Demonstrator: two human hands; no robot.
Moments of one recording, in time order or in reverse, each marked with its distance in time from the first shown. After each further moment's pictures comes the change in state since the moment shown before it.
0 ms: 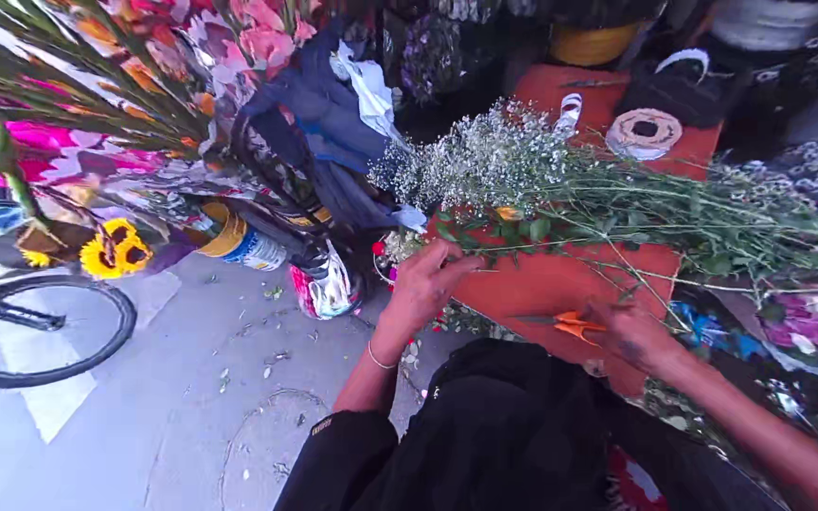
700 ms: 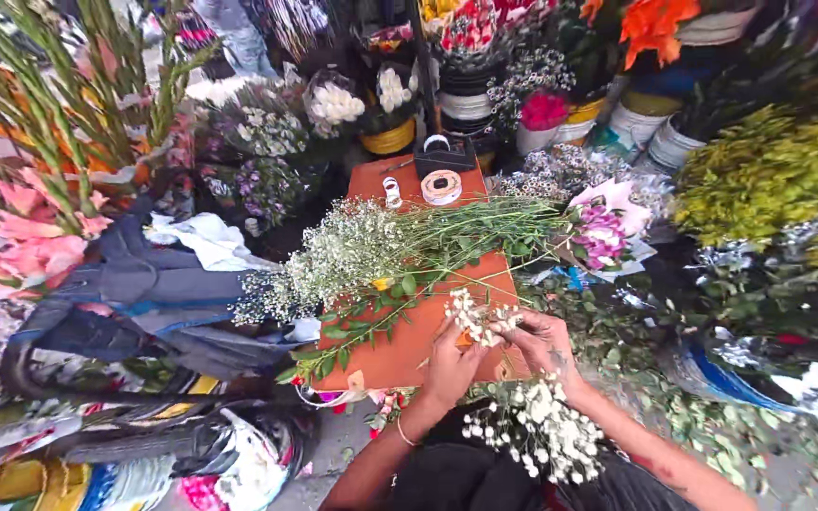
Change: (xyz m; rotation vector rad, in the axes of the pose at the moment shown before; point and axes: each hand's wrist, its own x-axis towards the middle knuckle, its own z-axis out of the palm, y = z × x) left_hand 0.024 0.124 0.142 -0.903 -0.129 -0.160; right_hand -0.058 -0.066 0.001 0.965 1.101 0.066
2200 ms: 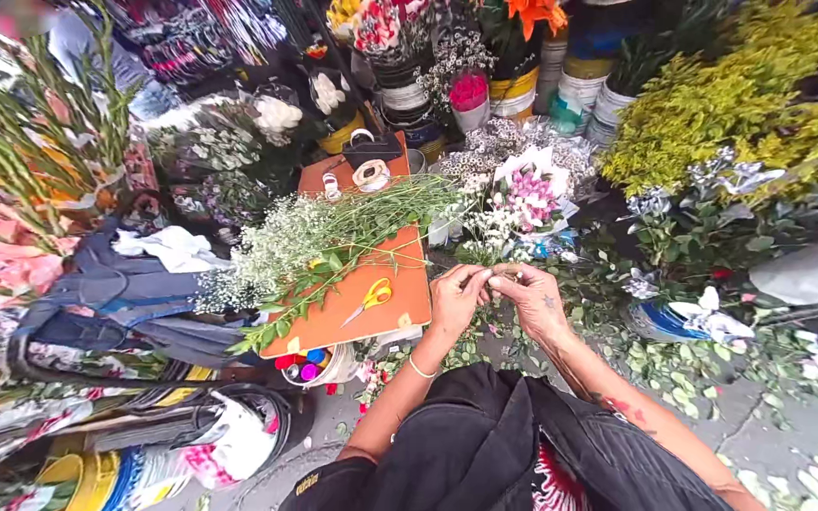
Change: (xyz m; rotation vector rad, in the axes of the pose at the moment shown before) left_hand -0.019 0.061 0.222 -0.091 -0.182 -0.085; right_hand -0.064 -0.031 -0.208 0.282 0.167 0.071
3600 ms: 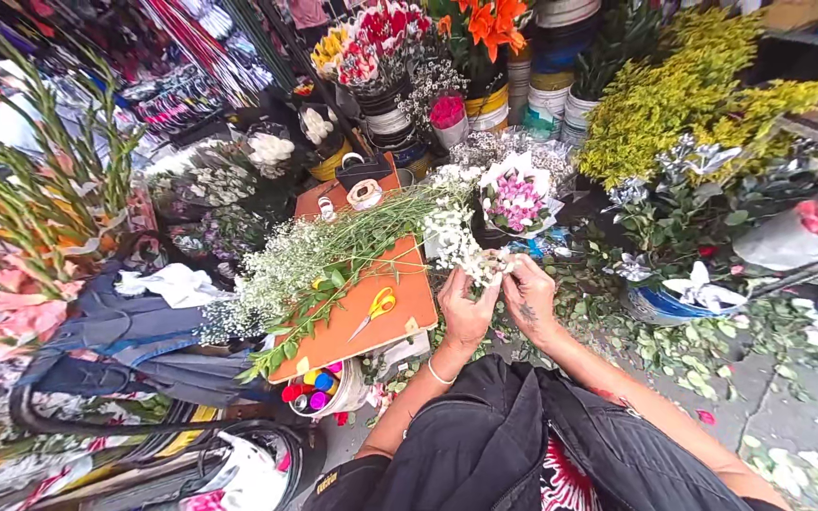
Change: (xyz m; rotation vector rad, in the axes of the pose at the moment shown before) left_hand -0.024 0.004 0.018 -0.053 0.185 0.328; right_hand -0.020 0.013 0.015 -0.856 0.244 -0.665
